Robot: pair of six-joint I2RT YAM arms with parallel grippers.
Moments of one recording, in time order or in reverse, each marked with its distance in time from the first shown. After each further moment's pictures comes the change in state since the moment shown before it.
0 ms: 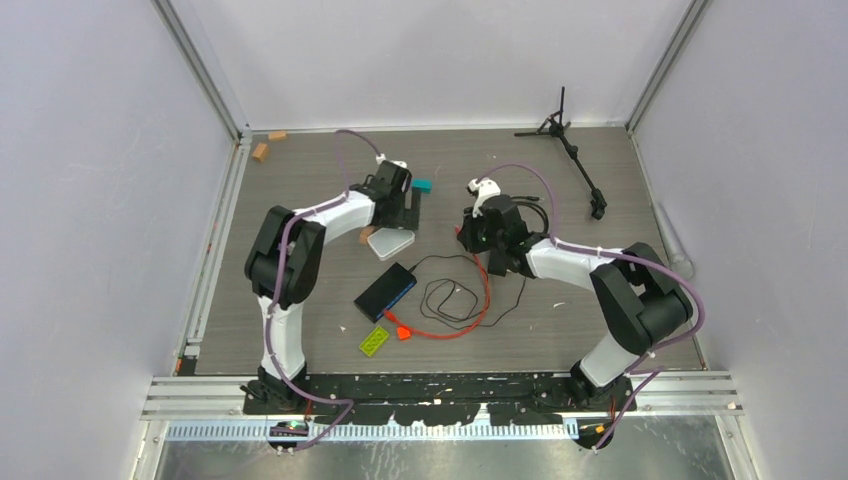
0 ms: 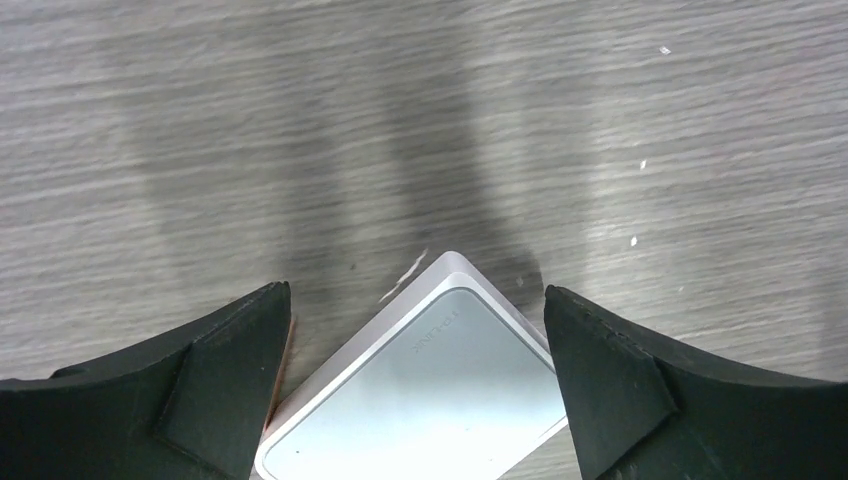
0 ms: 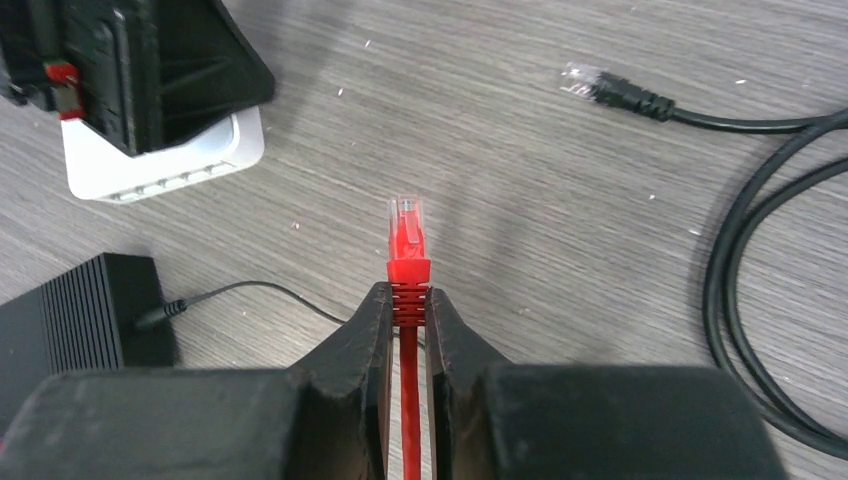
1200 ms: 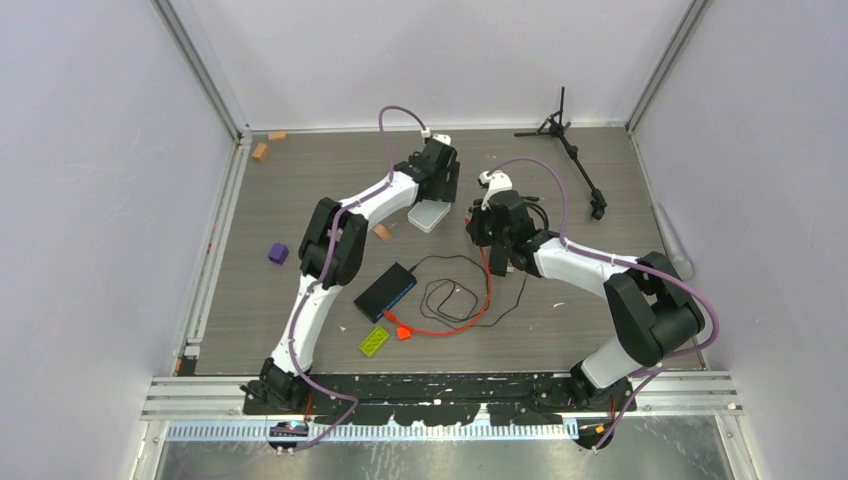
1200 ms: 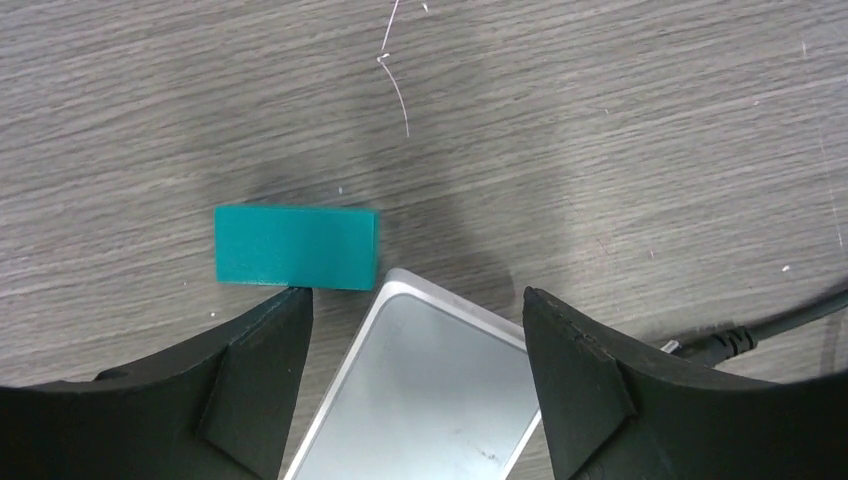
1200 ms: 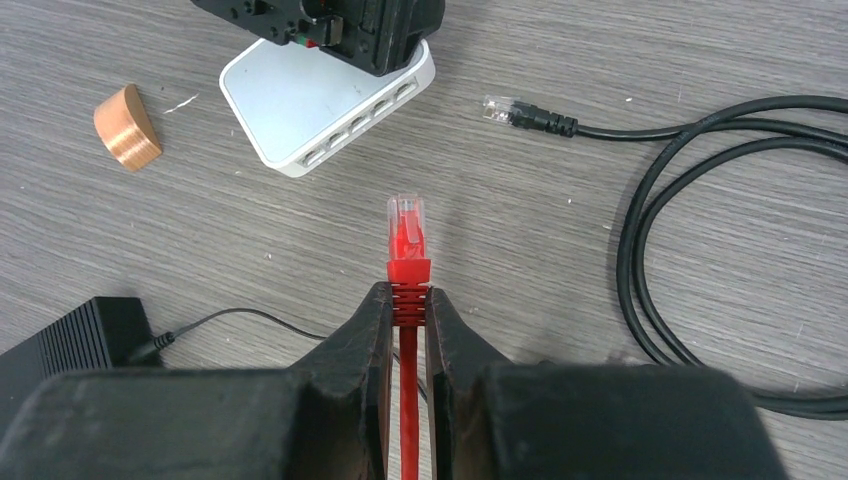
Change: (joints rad) left arm -0.087 0.333 0.519 -0.025 -0.074 0.004; right arm -0.016 -0.065 0.010 -0.055 0.089 0.017
